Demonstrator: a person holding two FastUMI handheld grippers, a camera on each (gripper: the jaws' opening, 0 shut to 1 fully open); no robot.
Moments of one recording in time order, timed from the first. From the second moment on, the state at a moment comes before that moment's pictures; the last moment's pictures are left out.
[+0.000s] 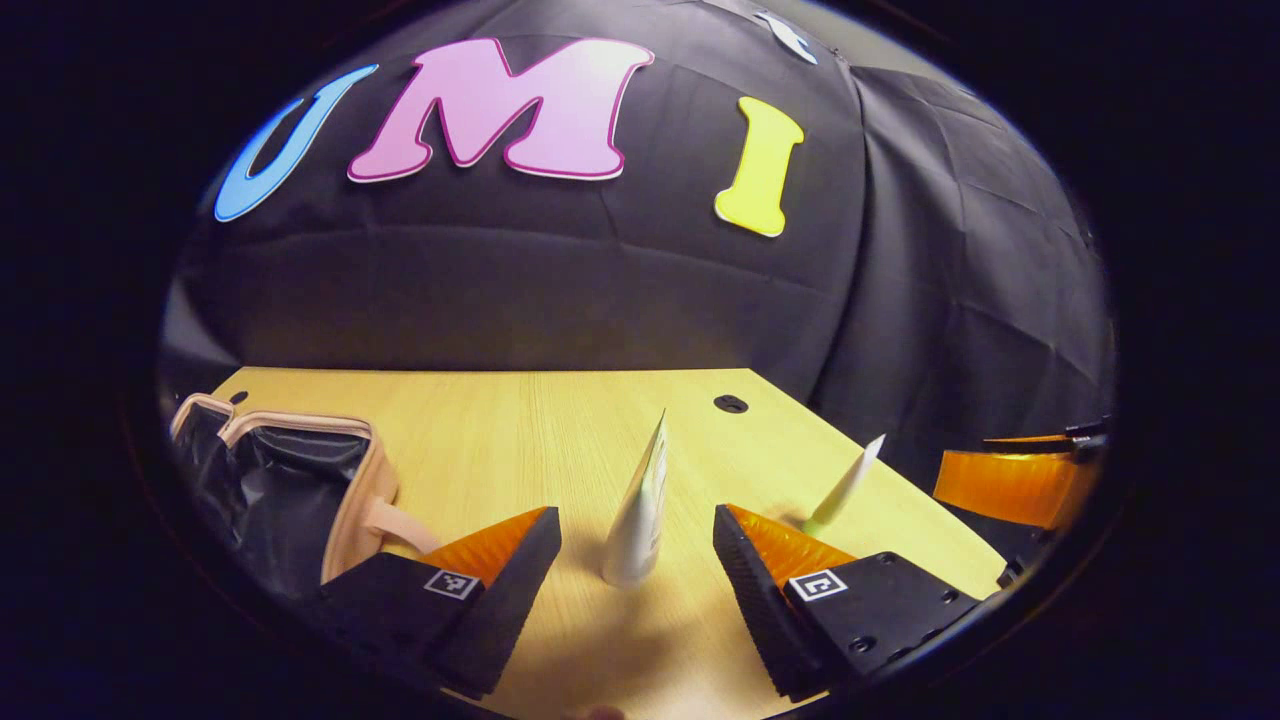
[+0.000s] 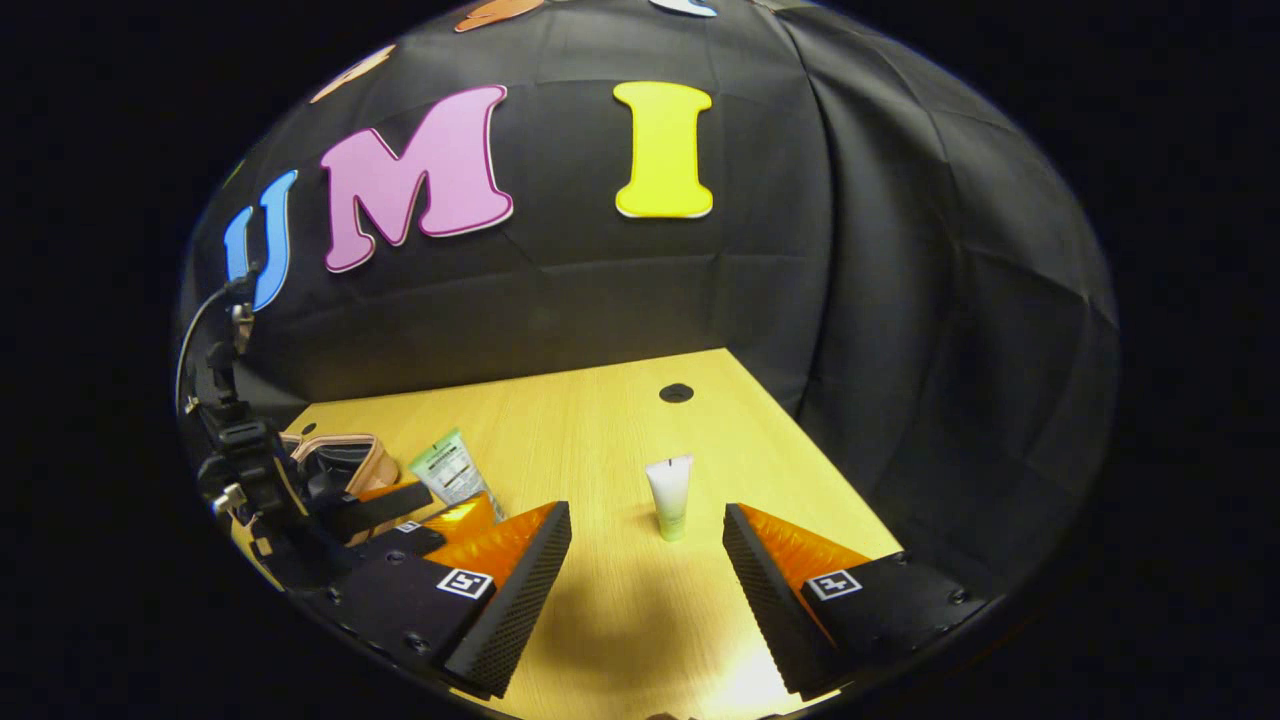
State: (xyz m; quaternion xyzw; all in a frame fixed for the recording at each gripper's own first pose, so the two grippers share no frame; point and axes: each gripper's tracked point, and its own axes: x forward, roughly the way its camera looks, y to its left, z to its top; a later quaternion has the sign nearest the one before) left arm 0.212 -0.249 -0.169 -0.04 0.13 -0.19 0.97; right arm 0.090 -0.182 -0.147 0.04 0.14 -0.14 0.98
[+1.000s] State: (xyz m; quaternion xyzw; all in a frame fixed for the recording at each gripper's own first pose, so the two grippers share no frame) left arm 0.266 -0.269 -0.221 0.01 0.17 -0.17 0.97; right arm 0.200 -0.239 -0.242 0.08 0.17 -0.19 0.96
